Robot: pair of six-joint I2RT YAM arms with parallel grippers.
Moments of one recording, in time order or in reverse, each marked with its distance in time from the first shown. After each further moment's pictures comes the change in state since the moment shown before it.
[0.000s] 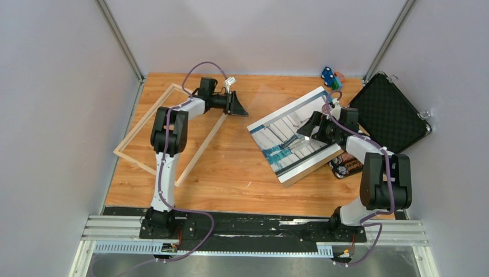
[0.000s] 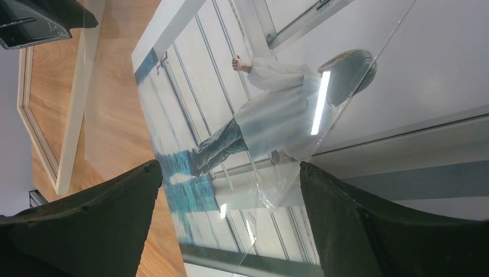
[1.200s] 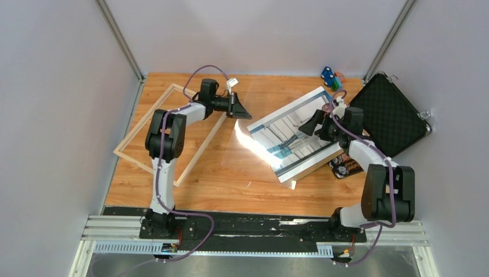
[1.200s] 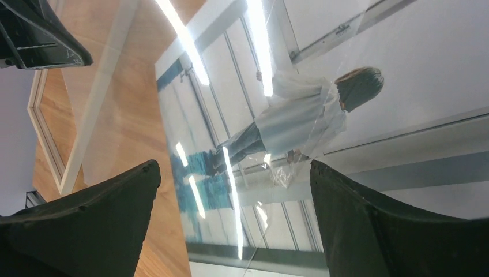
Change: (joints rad) left arm -0.033 -0.134 -0.201 0.199 0.029 -0.215; right arm -0.011 -0.076 -0.029 0.028 -0.011 -0.004
